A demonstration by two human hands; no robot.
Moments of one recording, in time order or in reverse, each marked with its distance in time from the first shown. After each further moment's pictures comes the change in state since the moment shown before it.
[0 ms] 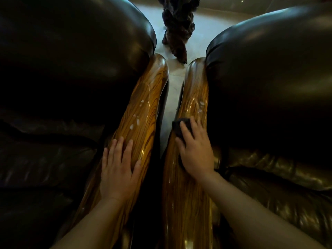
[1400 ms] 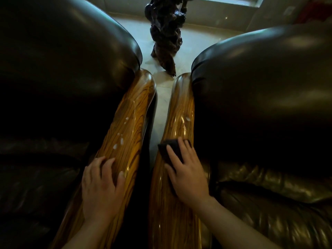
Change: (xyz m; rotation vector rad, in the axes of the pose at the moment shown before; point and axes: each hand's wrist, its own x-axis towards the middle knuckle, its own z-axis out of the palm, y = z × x) left_hand 0.020 0.023 -0.011 -0.101 0.046 -0.201; right_hand -0.012 0.023 0.001 -0.010 -0.027 -0.108
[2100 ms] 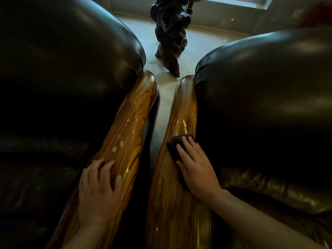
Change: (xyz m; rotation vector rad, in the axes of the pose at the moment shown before) left_hand 0.003 0.001 0.000 0.007 0.036 0.012; right_hand 0.026 0.039 -0.008 0.018 0.014 -0.151
